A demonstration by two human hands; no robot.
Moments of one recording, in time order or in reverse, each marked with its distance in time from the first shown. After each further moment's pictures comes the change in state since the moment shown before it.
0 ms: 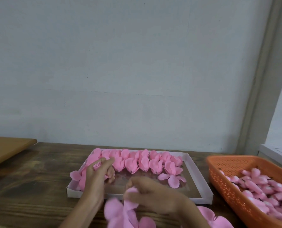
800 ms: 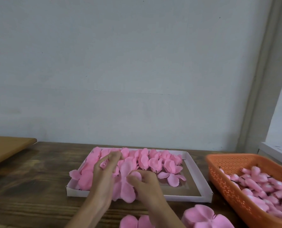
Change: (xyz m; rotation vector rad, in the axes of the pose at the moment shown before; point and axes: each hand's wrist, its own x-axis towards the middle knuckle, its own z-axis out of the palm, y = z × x) left_hand -0.035 0.033 0.036 -0.003 -0.070 -0.013; right_hand 0.027 0.014 0.038 0.424 0.594 0.127
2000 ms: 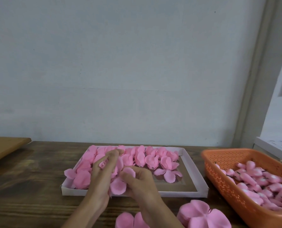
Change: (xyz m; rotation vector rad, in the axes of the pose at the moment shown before) left_hand 0.003 -0.022 0.000 0.039 -0.002 -0.027; right_hand -0.002 -0.003 0.006 0.349 -0.111 0.050
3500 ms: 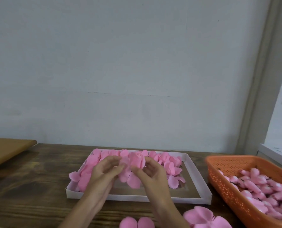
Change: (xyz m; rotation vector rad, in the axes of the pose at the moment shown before) left_hand 0.016 -0.001 -0.025 -0.084 -0.097 -0.068; right_hand 0.009 -0.006 -0.017 -0.028 0.166 -0.325
